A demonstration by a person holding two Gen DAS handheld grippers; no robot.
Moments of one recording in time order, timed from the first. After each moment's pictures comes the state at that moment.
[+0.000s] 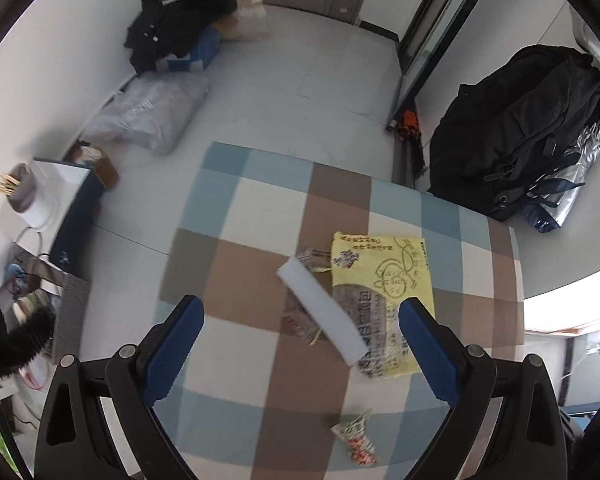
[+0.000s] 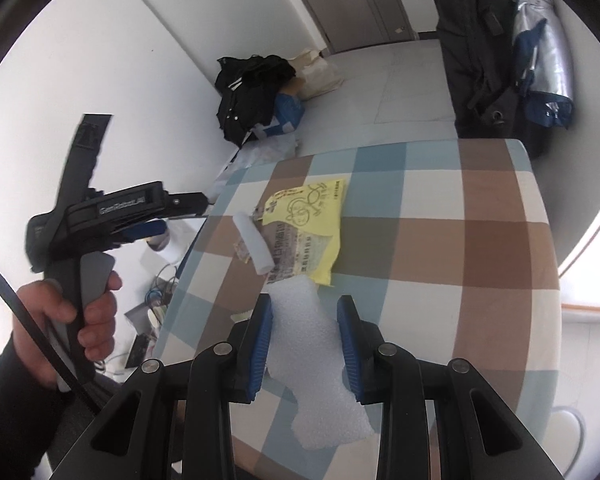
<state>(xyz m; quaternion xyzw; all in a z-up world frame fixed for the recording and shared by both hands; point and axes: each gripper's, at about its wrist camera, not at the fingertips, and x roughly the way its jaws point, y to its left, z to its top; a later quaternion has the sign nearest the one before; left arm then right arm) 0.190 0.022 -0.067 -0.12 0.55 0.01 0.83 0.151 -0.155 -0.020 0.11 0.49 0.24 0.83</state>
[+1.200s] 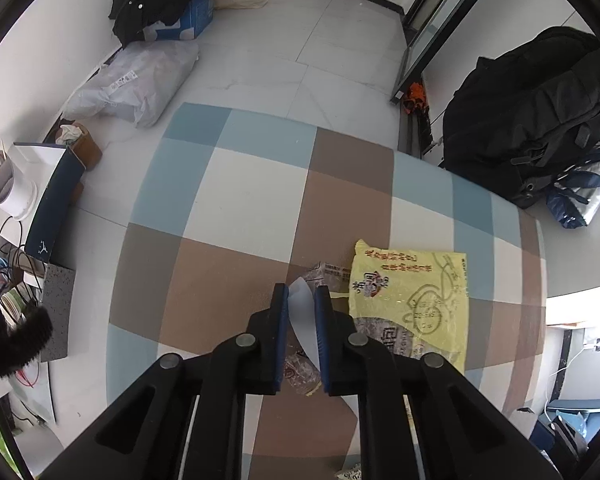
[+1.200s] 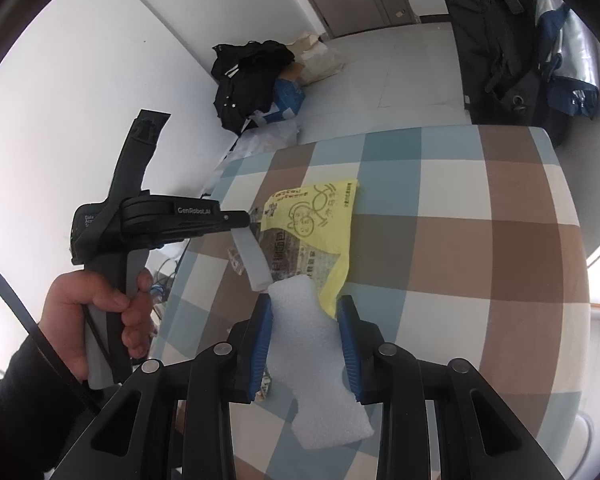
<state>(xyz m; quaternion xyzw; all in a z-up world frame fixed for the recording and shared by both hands) 0.211 0.019 -0.107 -0.13 0.59 0.01 0.80 0.178 -0.137 -0.043 0.11 0.51 0.24 0.82</state>
